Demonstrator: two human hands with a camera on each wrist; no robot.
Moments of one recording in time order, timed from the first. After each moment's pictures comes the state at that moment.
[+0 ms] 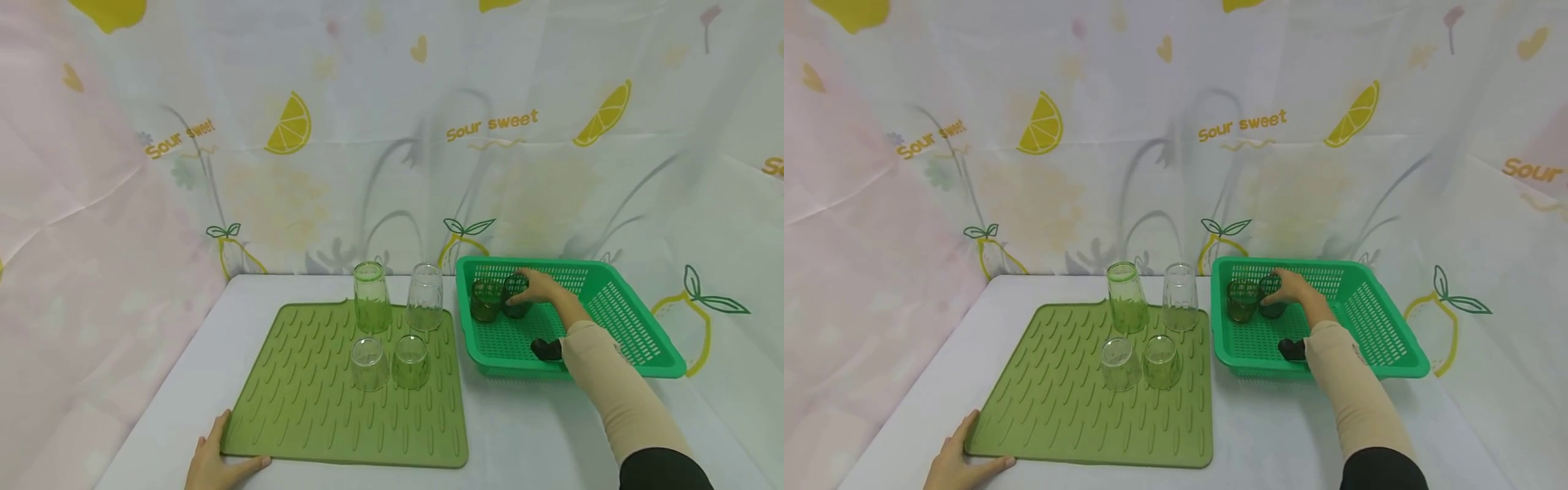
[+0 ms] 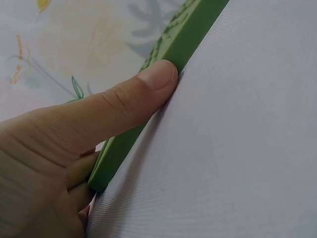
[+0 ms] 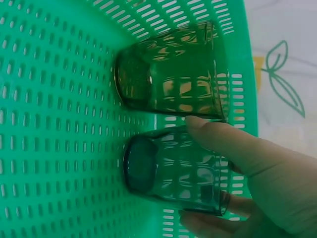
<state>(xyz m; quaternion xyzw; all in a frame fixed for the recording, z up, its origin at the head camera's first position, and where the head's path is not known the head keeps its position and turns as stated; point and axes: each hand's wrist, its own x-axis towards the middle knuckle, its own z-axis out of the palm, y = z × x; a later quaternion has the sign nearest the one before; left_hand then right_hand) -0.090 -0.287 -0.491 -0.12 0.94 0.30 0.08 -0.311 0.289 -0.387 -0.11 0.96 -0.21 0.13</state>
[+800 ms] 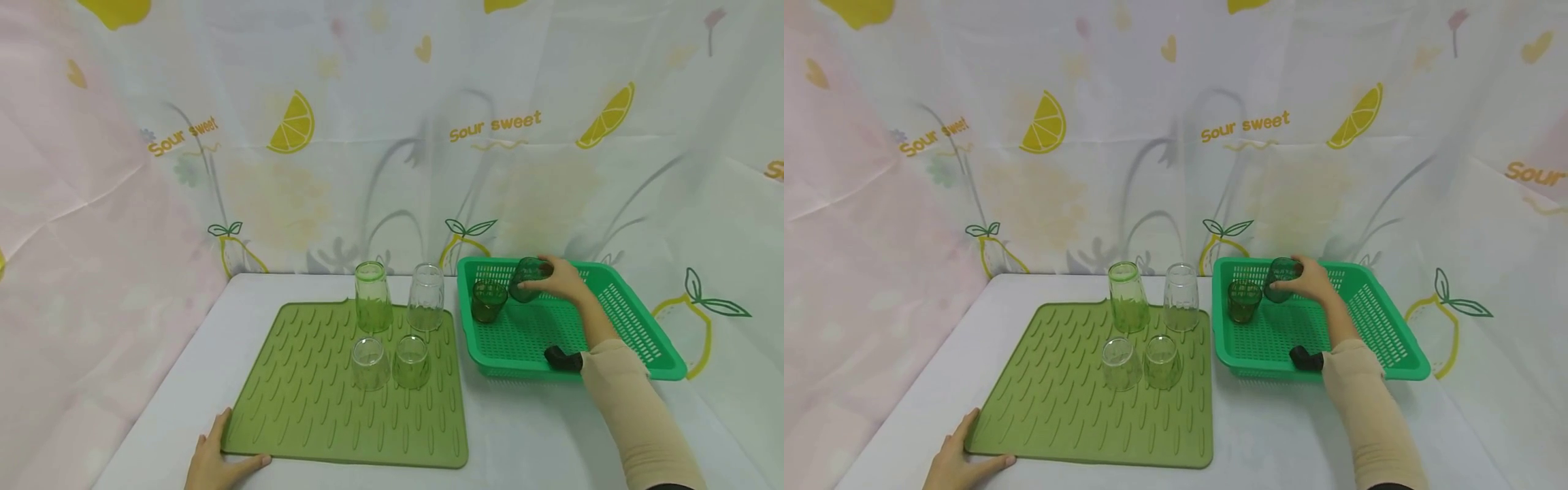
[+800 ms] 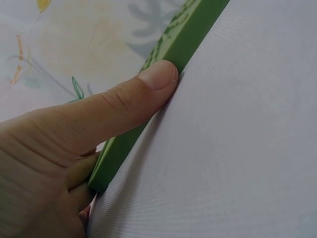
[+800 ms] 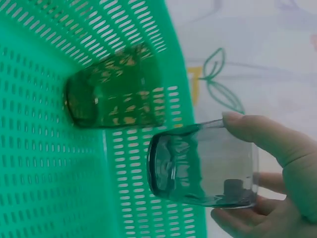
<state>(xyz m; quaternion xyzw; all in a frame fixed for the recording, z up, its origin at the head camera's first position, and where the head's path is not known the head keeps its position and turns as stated) -0.090 -0.289 -0.493 -0.12 0.94 0.29 0.08 -0.279 0.298 -0.357 -0.08 0.94 -0.34 0.01</state>
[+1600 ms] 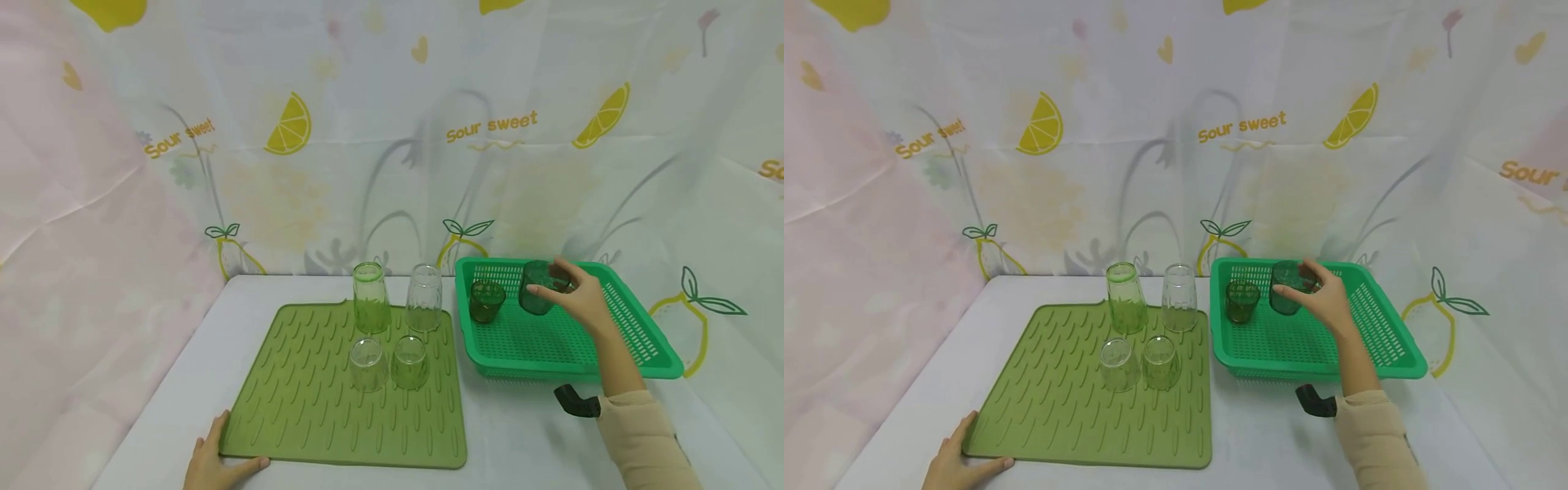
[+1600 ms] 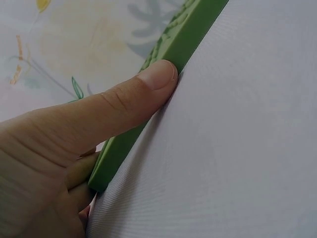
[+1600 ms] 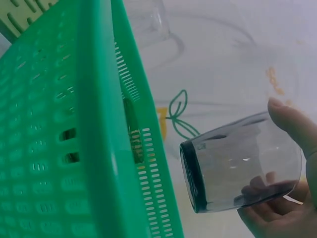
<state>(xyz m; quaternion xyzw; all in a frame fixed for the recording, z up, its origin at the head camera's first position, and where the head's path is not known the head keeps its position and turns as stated) -0.091 -0.290 -0.494 -0.12 0.94 0.30 0.09 -0.216 0.289 -0.352 -0.05 0.88 -0.46 -0.13</state>
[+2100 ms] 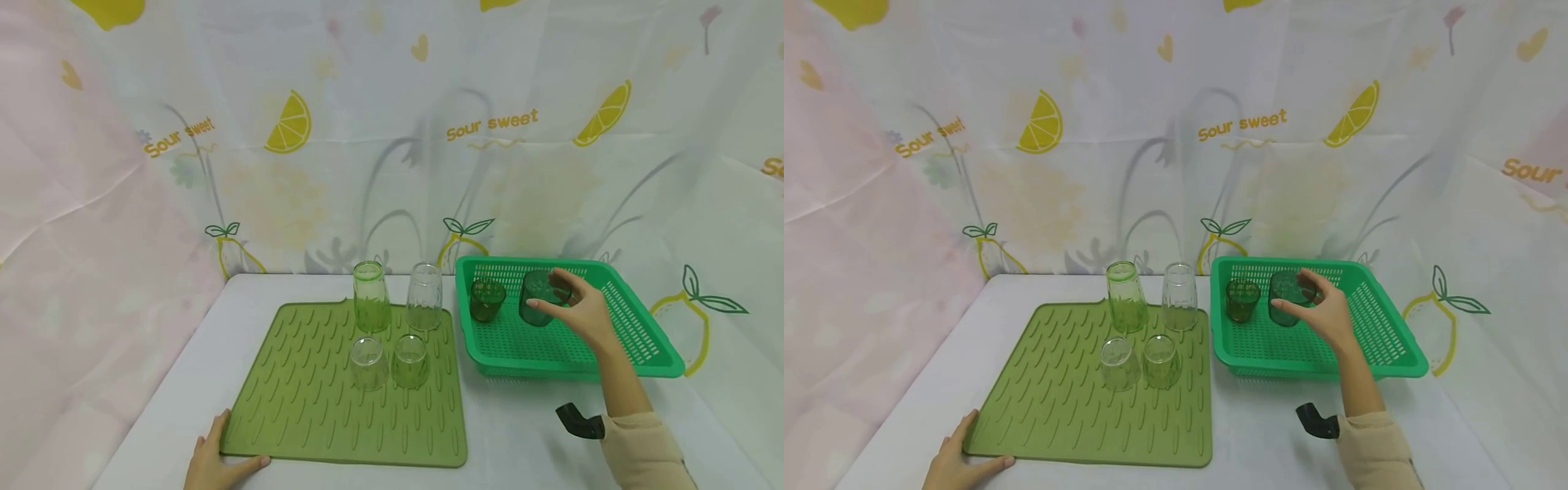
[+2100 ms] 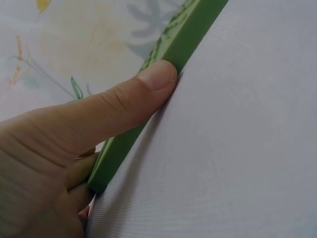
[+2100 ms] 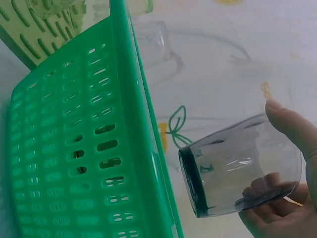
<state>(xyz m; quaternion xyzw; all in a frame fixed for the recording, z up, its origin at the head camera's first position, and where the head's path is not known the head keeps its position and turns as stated) -0.090 -0.289 -0.493 -0.12 0.94 0.30 0.09 -0.196 0.278 -0.361 -0.06 0.86 -0.48 -0.15</state>
